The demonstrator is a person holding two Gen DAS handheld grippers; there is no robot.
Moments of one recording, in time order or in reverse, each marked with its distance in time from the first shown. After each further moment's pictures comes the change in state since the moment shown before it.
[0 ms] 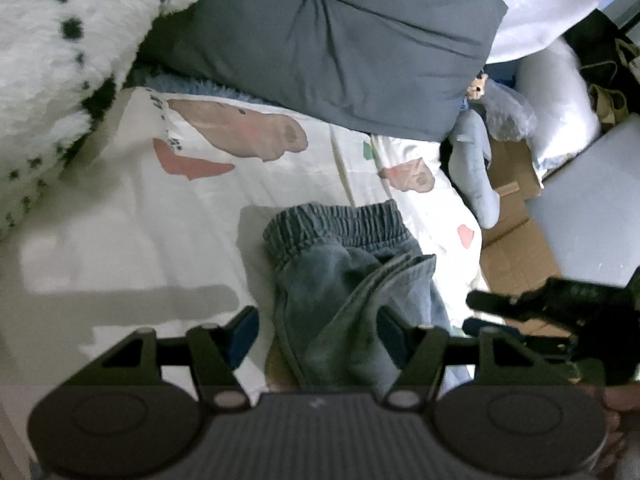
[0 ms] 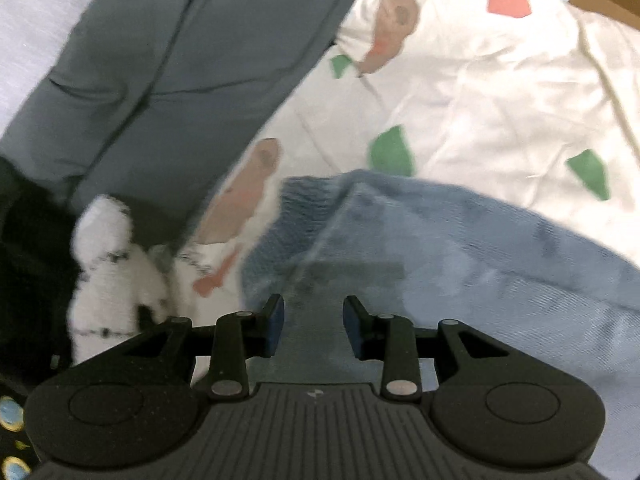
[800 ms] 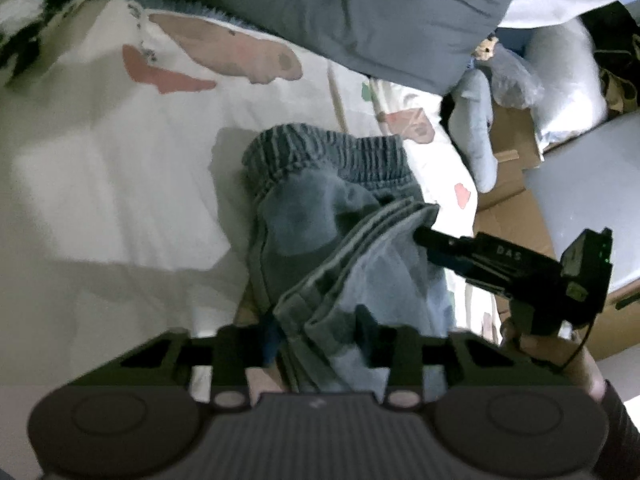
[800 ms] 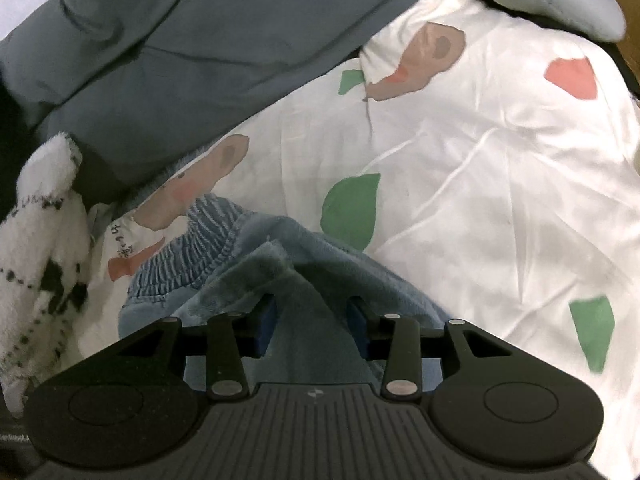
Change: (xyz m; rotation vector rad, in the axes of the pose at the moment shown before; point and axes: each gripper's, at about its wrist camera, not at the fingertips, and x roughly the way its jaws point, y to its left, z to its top) left arm 0.044 0.003 -0.016 -0.068 0.139 -0.061; right arm 0.071 -0.040 0.043 -0.369 -0.037 -0.029
